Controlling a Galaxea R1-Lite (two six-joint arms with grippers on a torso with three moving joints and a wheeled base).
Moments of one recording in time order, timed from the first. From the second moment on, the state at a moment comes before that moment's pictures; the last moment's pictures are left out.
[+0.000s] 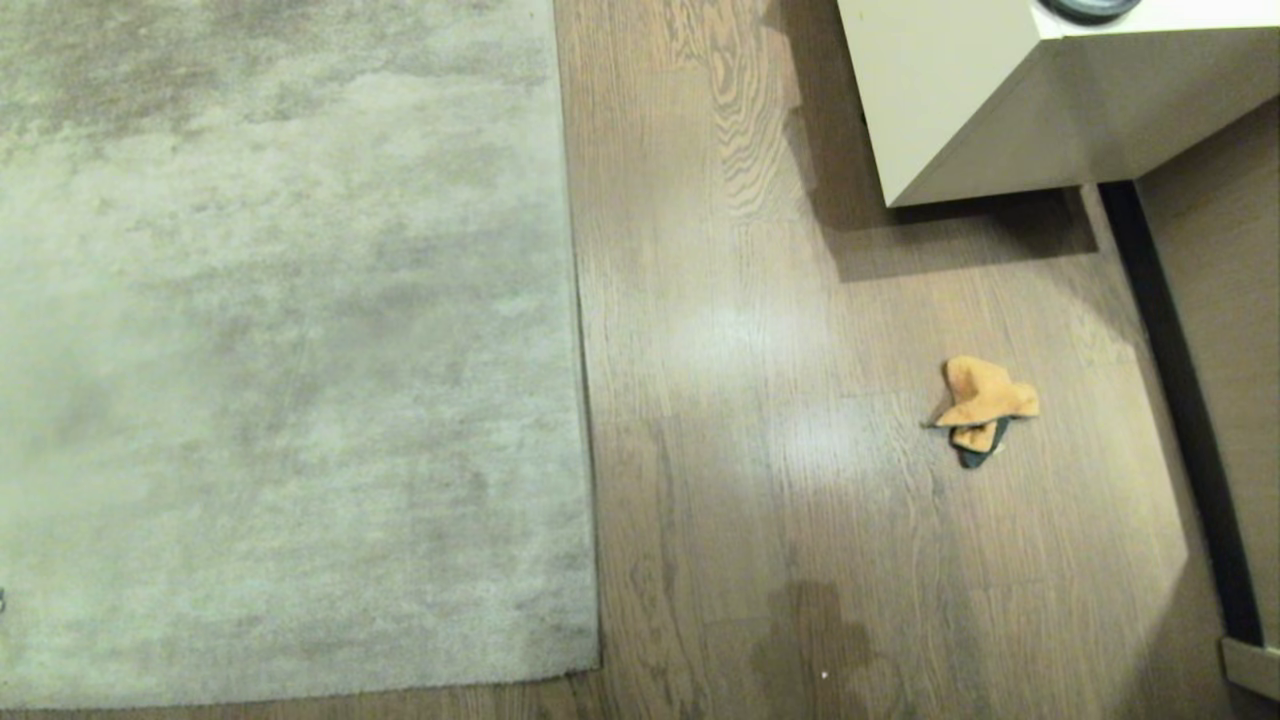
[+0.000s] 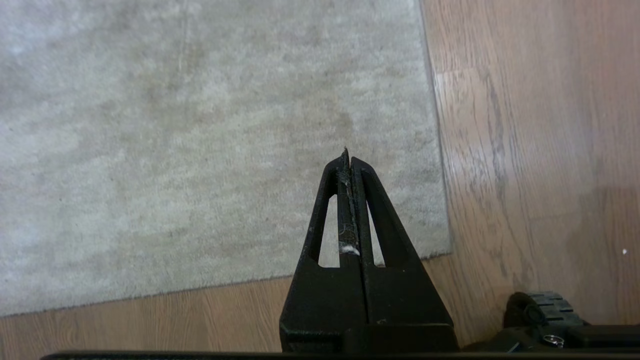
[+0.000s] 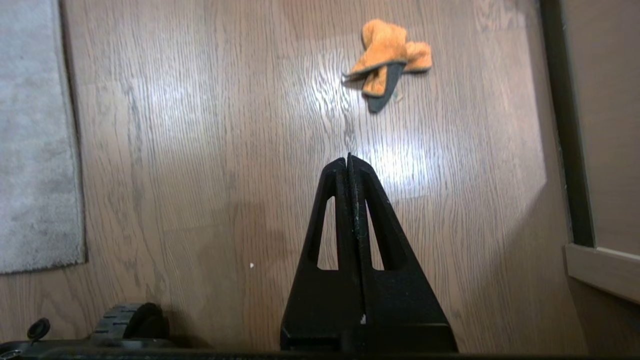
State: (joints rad) left arm -0.01 0.00 0.00 0.00 -0.02 0.04; right arm 0.00 0.00 0.00 -0.02 -0.03 0.00
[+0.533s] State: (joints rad) left arm -0.01 0.00 0.00 0.00 -0.01 0.04; right arm 0.00 0.00 0.00 -0.02 -0.03 0.00
